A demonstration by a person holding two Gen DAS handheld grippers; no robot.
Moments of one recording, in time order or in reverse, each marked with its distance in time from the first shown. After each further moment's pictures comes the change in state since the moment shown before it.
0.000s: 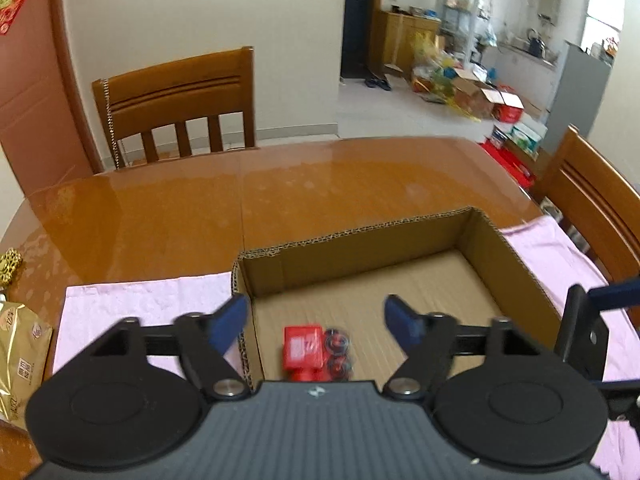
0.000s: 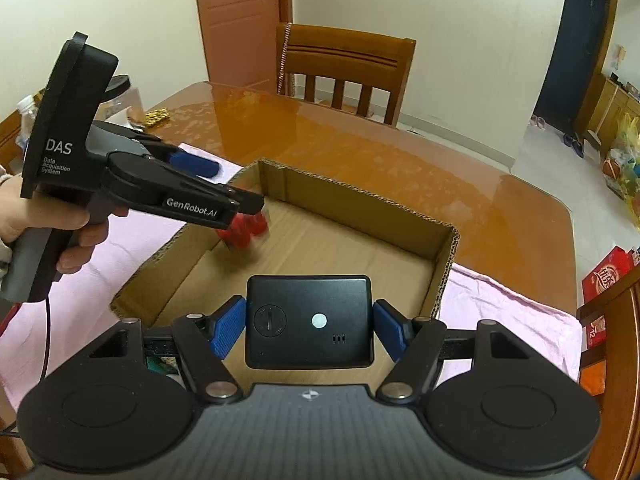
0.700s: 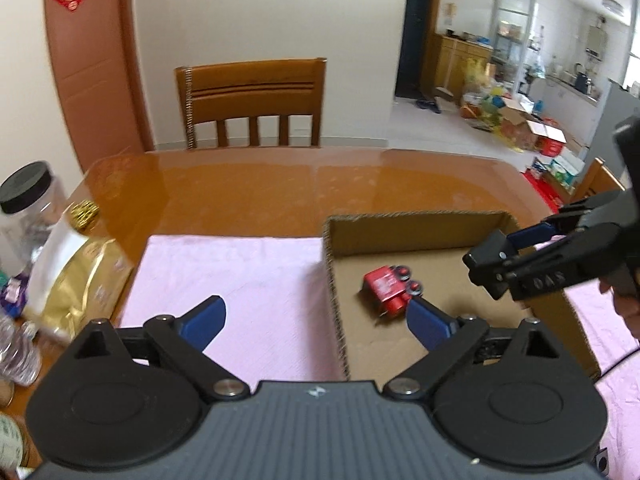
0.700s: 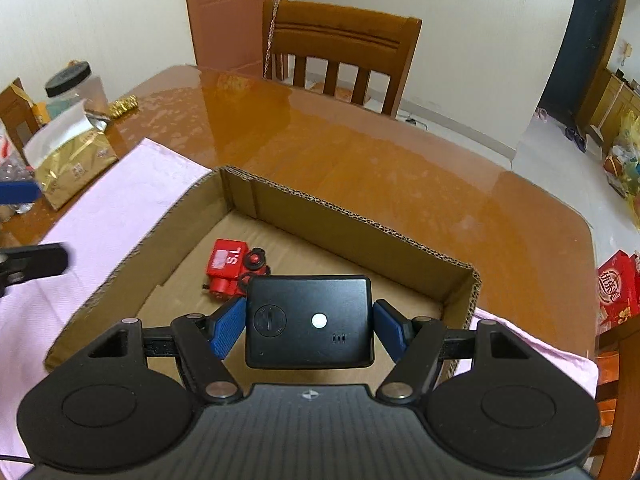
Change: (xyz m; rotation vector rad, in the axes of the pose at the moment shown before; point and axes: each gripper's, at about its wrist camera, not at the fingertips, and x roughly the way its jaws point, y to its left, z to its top) left arm -0.073 0.040 -0.040 -0.124 -0.035 0.119; right arm 0.082 -0.015 0.044 -0.012 0.069 -0.020
